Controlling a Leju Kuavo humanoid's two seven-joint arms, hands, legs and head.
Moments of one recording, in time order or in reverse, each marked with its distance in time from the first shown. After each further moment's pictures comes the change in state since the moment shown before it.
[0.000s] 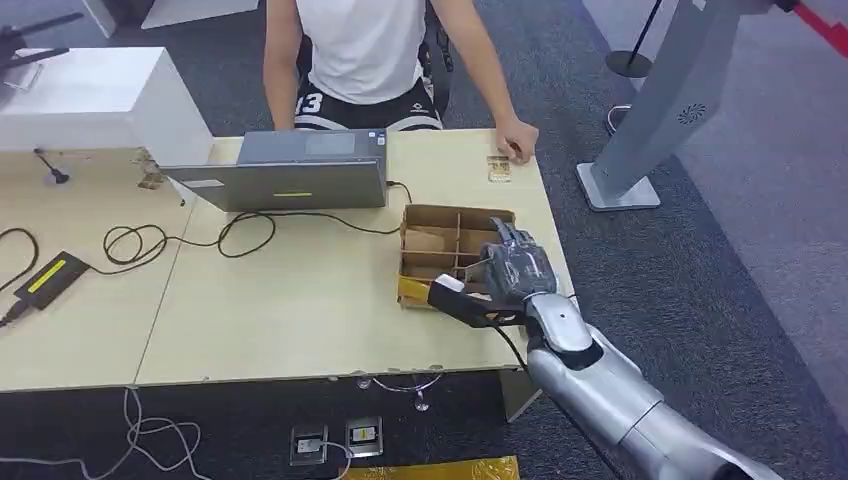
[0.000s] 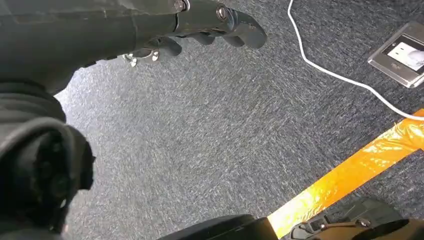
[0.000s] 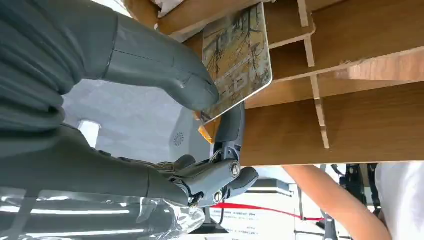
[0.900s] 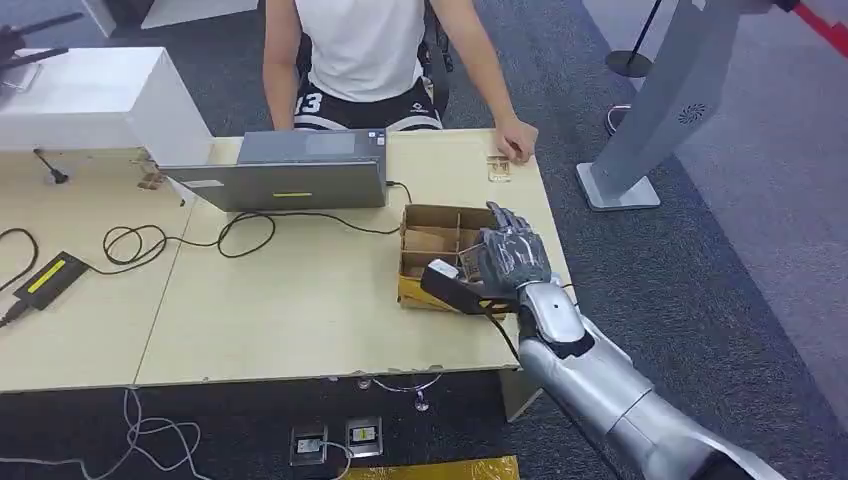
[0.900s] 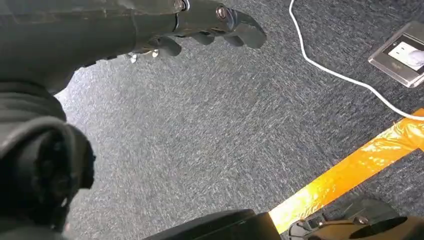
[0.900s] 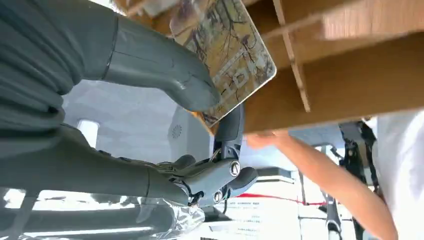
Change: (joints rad) left arm 0.009 0.002 0.000 -0.014 0.012 0.017 -0.003; right arm -0.040 0.039 0.000 0.033 0.007 -0.055 0.015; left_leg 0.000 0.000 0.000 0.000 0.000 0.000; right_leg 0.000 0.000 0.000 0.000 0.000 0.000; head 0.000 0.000
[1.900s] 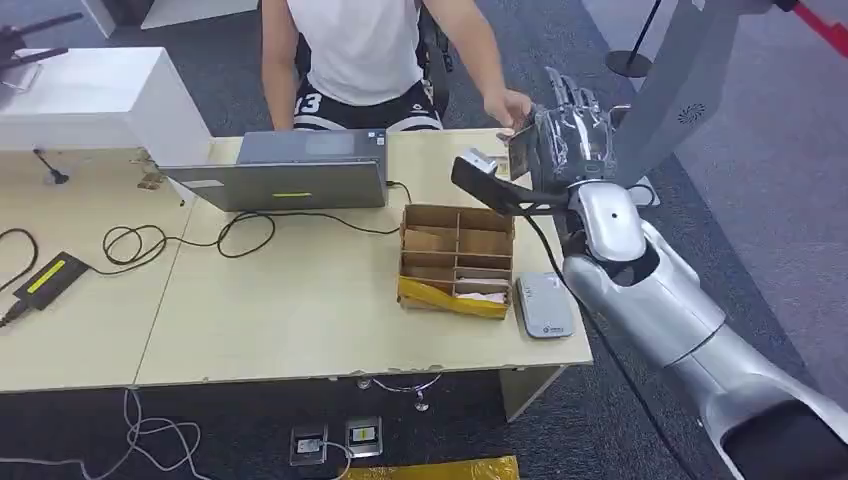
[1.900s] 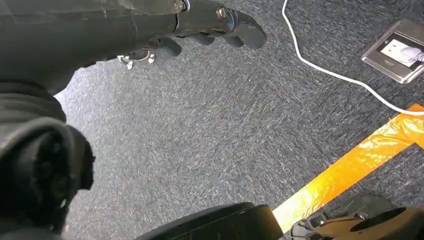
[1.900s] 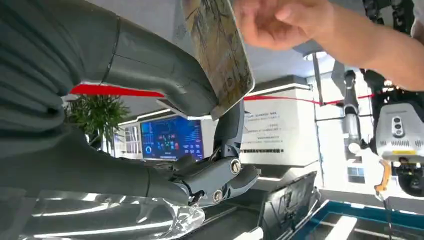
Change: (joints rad) left arm -0.001 0.000 -0.002 0.000 -0.040 -0.023 0.001; right arm -0.246 -0.110 -0.072 -0.224 0.122 0.129 0.142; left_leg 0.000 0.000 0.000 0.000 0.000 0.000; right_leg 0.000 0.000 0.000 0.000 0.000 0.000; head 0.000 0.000
